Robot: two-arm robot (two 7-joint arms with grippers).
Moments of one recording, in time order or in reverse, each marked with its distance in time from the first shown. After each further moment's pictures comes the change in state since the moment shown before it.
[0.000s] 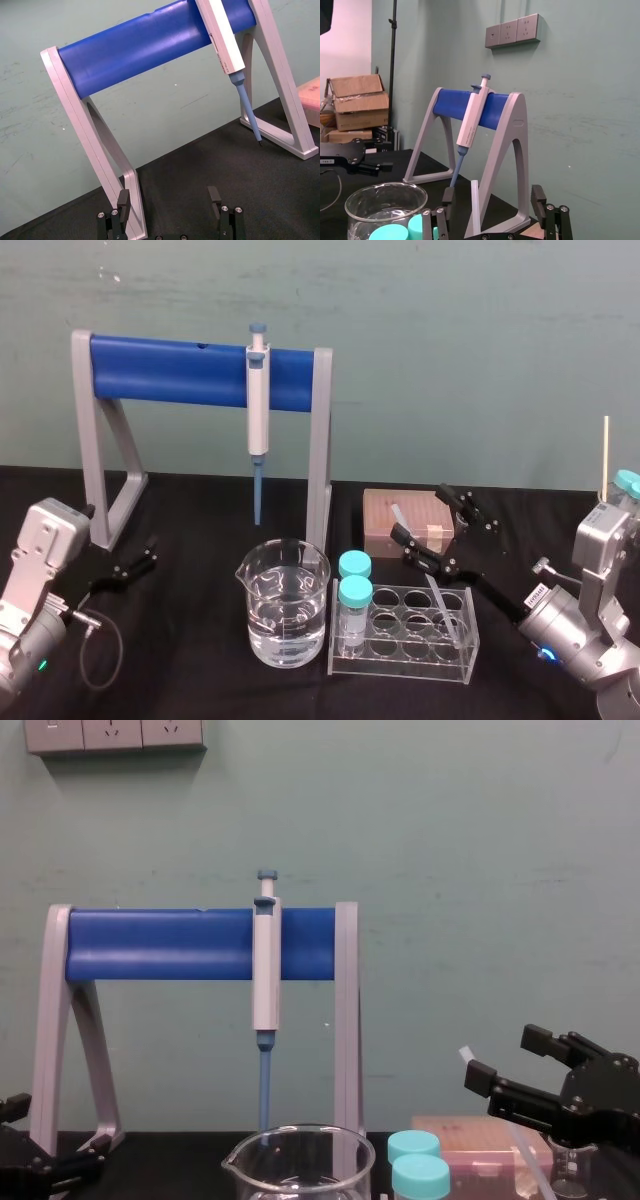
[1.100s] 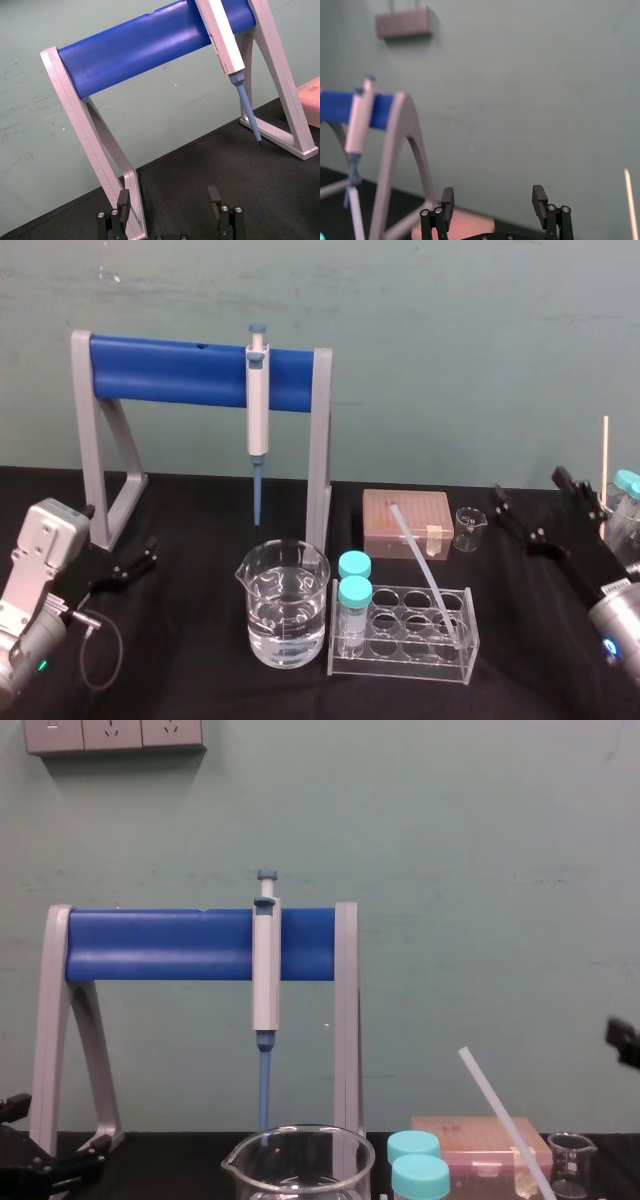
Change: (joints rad) left arm 0.000 0.000 0.000 0.000 0.000 0.000 0.000; right arm -0.177 -0.028 0.211 -0.245 -0.120 0.181 -0.344
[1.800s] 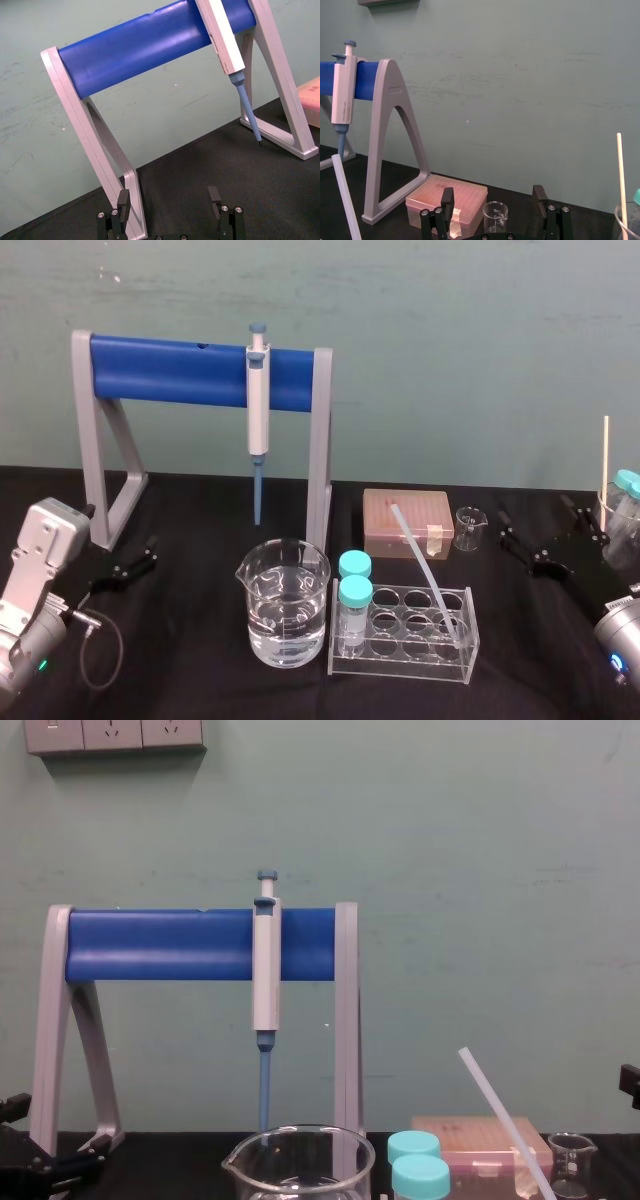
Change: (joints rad) left arm 0.000 0.000 0.000 0.000 0.000 0.000 0.000; right arm -0.028 0.008 0.018 -0.006 -0.010 0.108 -0.012
